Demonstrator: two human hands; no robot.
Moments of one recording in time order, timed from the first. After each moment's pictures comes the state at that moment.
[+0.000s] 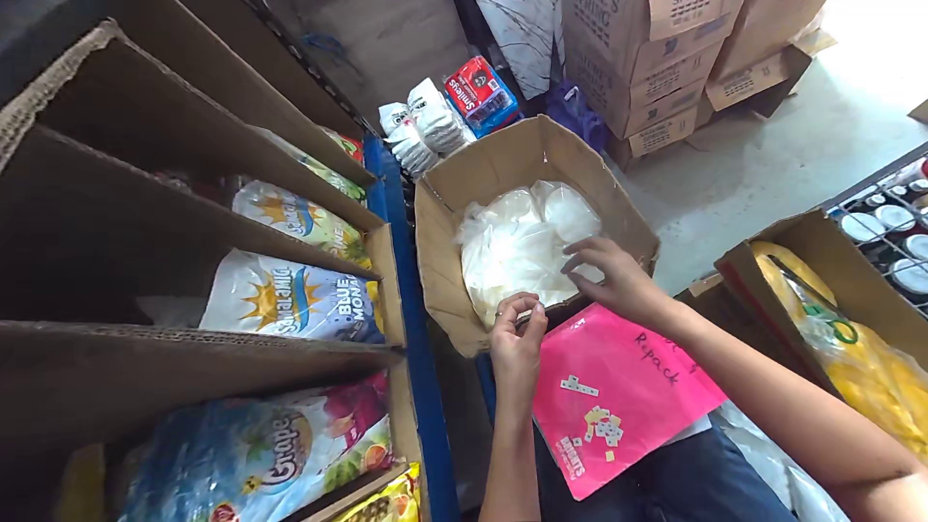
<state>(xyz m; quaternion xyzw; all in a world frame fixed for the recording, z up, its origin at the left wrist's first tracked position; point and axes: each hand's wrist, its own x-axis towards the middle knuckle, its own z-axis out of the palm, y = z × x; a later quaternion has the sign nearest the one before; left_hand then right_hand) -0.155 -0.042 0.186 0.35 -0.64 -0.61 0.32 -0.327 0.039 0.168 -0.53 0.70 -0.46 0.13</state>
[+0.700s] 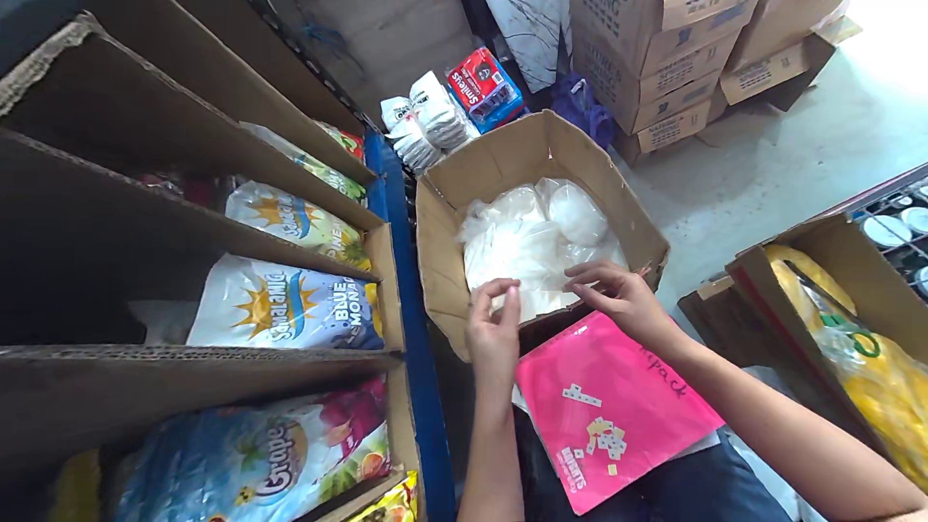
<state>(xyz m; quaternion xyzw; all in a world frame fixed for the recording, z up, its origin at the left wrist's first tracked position) -0.162 -0.077 0.189 0.34 -0.72 -0.49 0.34 -0.309 0.047 0.164 -0.37 0.65 -0.60 0.28</state>
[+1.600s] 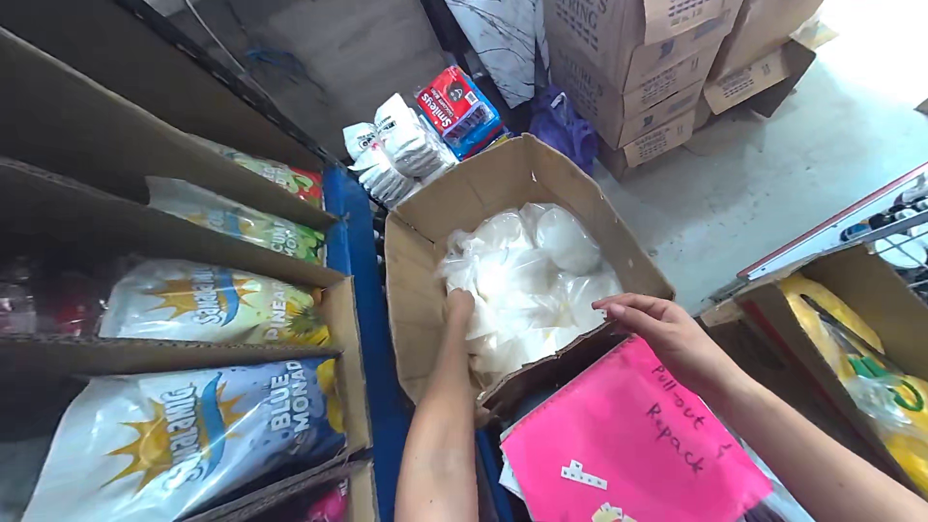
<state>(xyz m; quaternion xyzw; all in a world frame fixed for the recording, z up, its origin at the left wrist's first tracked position) -0.260 -0.295 0.026 0.58 -0.76 -0.28 -0.13 -0.364 0.053 0.152 -0.16 0.58 -0.69 0.40</state>
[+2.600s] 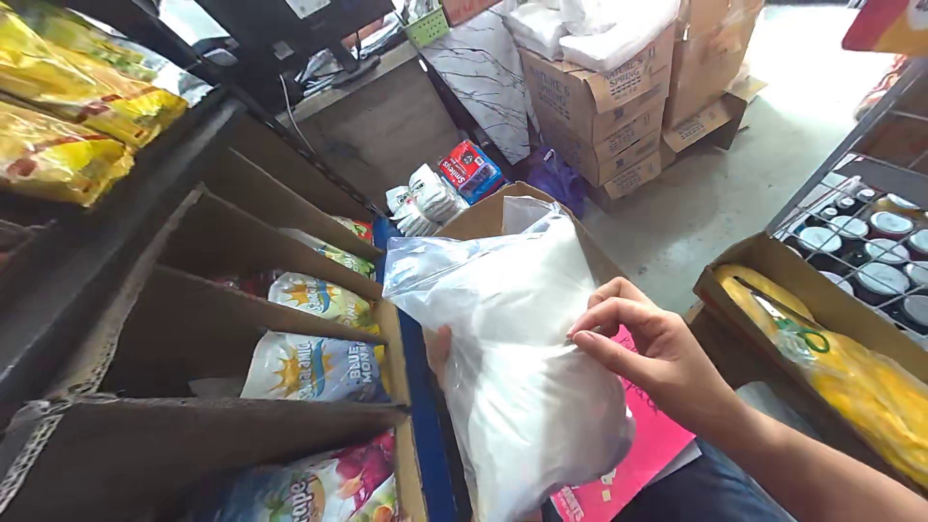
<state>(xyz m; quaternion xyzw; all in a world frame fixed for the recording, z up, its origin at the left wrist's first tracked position) -0.178 -0.036 0.301 0.25 -0.51 -0.62 0.55 -0.275 0.120 0.276 -0.40 0.53 -0.74 0.11</state>
